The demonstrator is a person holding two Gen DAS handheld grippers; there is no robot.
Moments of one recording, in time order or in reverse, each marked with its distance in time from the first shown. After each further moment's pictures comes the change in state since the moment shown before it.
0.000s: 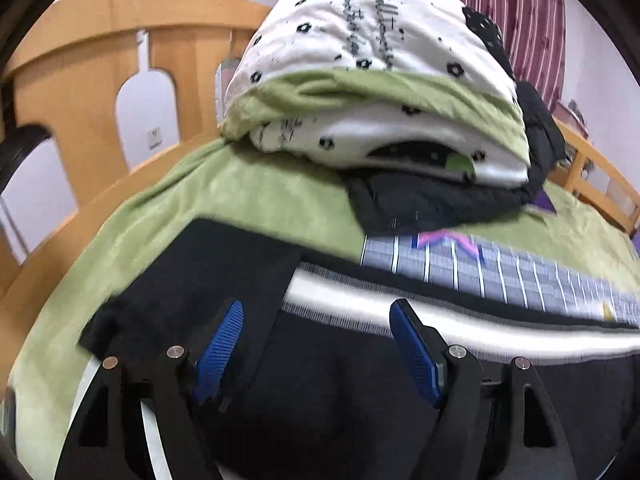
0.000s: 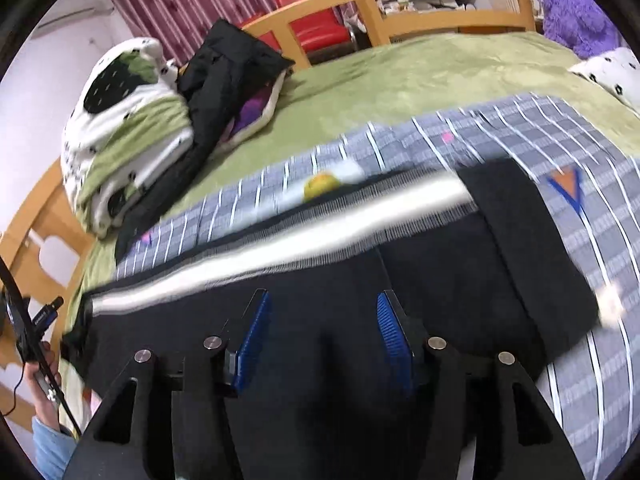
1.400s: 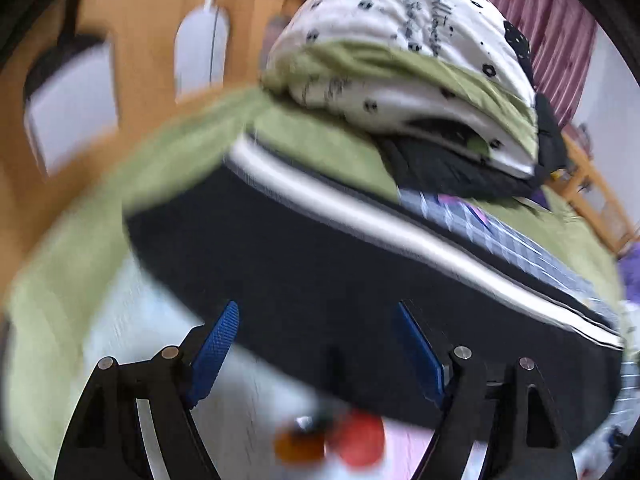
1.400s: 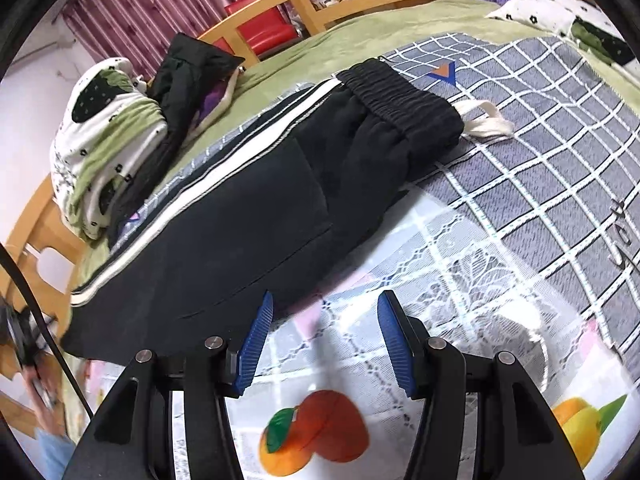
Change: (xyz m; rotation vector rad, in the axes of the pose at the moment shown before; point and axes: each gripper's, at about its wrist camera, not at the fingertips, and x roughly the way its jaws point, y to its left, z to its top) left arm -0.031 0.083 -0.055 -0.181 0.124 -0.097; right arm -0.072 -0.047 -0.123 0.175 -0.014 -0.045
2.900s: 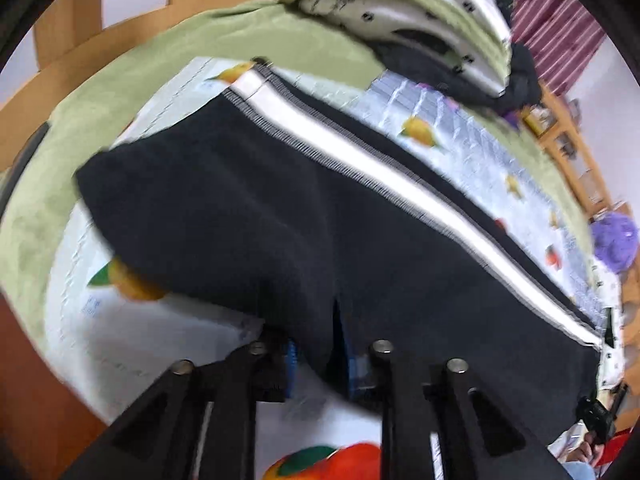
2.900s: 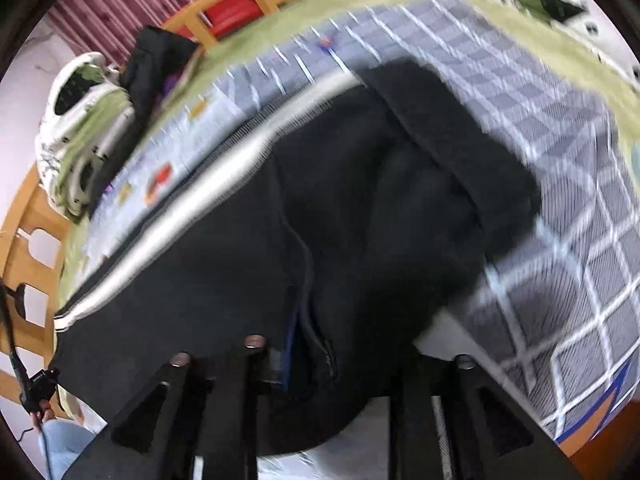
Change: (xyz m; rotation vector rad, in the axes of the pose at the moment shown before) left arm -0.088 0.016 -0.131 -0.025 0.256 -0.013; right arm -0.072 -0.119 -0.036 0.025 0.135 -0.084
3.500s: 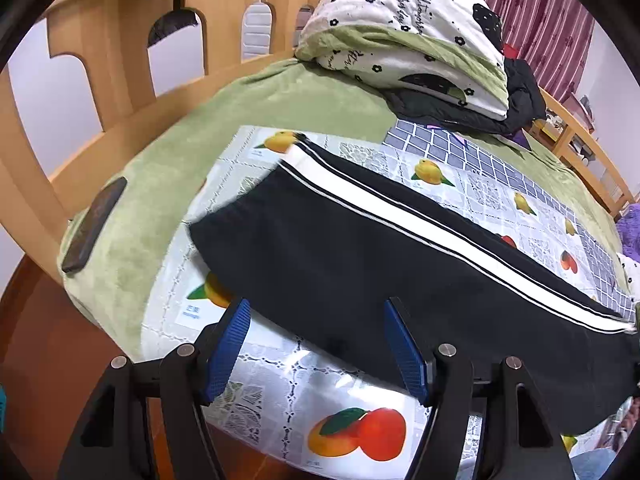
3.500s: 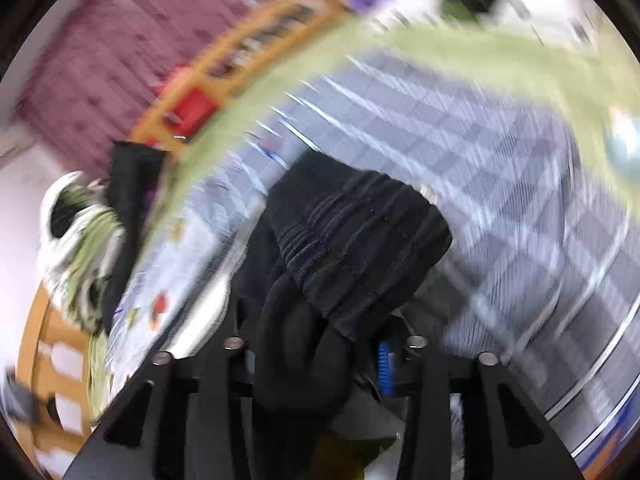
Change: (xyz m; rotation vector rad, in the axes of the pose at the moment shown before) left arm -0.080 -0.008 -0.014 0.068 -0.195 0.144; right arm -0.034 -0.044 0.049 0.211 -0.311 0.067
